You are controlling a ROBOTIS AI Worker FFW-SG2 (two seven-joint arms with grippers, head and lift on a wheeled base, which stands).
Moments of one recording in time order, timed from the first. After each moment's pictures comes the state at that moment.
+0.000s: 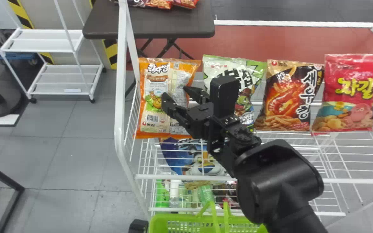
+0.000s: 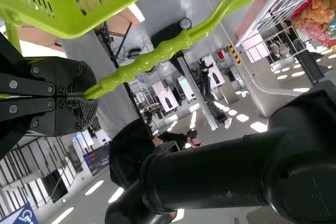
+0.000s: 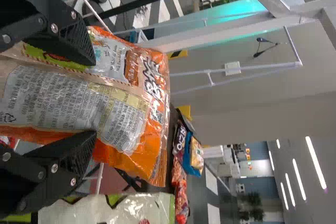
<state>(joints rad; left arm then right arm) 0.56 0.12 -0.16 -1.87 0.17 0.79 -1.38 -0.02 0.00 0.40 -1.67 -0.14 0.32 0.17</state>
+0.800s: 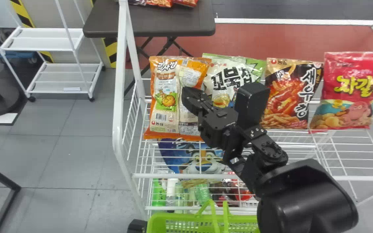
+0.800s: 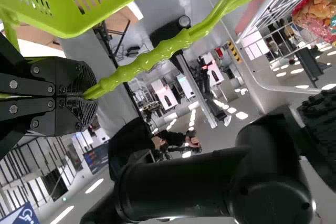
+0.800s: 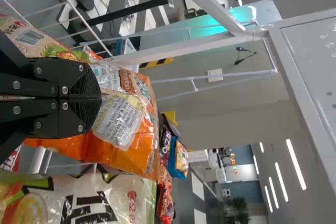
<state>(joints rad) 0.58 0.12 -0.17 -1.87 0.17 0.77 -1.38 0.20 -0.02 0.29 -1.96 -0.11 0.33 0.25</state>
